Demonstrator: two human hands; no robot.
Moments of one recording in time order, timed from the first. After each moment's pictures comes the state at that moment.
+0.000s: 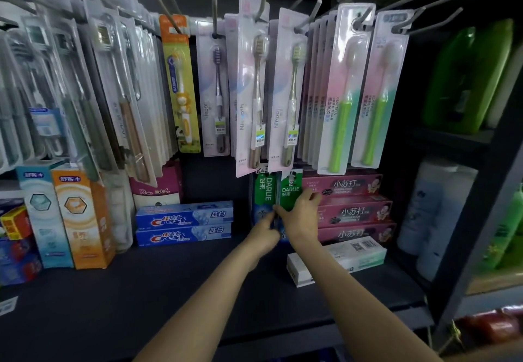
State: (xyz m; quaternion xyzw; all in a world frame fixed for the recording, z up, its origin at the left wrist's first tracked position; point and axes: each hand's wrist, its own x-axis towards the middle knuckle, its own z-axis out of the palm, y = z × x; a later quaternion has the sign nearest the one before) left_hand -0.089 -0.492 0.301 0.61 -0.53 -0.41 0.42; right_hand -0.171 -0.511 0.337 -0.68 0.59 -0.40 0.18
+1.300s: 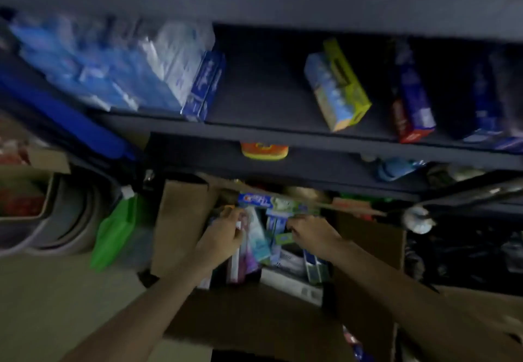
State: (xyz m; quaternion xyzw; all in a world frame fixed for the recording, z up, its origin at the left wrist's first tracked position) left_hand -0.005 -0.100 -0.024 0.82 -0.47 -0.34 0.04; right_hand -0.163 -0.229 -0.062 -0.91 0.24 0.25 0.23
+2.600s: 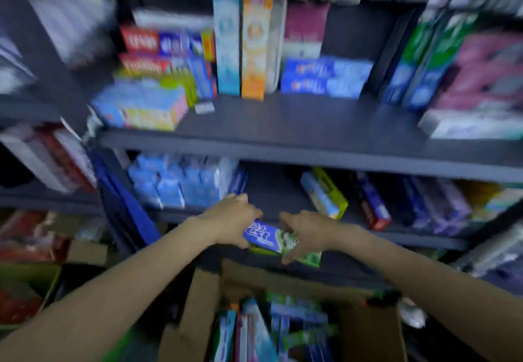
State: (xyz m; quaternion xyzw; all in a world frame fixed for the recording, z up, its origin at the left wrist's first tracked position) left_hand 0.087 -0.143 0.164 0.66 -0.74 -0.04 -0.11; right_hand -0.081 -0.230 0.174 -0.94 0.23 0.20 0.12
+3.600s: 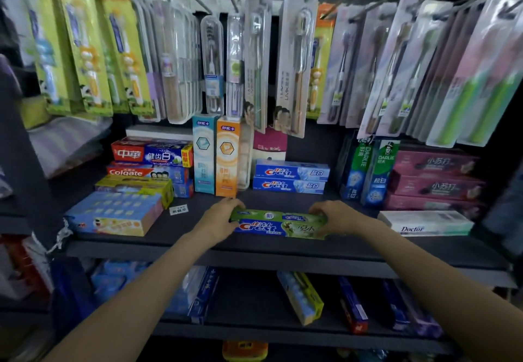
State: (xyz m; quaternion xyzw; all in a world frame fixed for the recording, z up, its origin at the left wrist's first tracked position) left_hand 0.120 -0.259 0.287 0.77 -0.59 -0.09 0.23; right_hand -0.104 -0.405 0.315 -0.92 0.36 0.02 0.13
